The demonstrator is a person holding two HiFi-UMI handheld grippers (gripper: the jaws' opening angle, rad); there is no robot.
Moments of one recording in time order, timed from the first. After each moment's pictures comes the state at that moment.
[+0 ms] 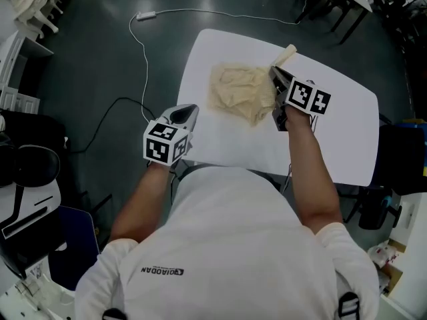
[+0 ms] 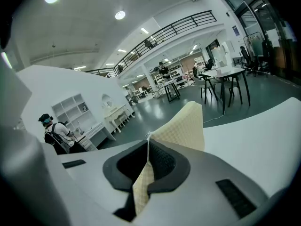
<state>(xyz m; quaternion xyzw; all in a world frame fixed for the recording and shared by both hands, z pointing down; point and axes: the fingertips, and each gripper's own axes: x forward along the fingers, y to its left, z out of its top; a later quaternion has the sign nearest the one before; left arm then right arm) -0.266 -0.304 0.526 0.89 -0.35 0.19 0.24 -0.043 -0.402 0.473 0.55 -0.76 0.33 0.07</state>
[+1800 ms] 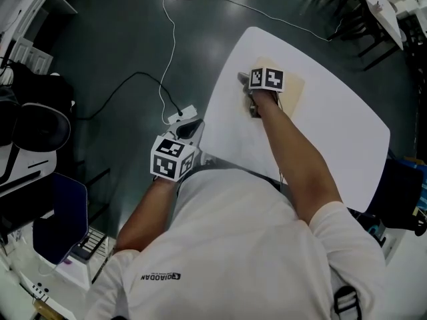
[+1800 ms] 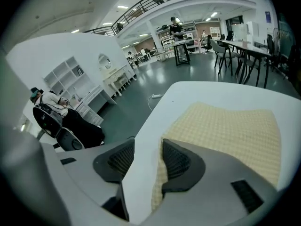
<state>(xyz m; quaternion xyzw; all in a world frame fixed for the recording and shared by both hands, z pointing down) -0.375 -0.260 0.570 0.84 -0.42 0.18 0.31 -0.244 -0.462 0.672 0.46 -0.74 0.41 0.28</state>
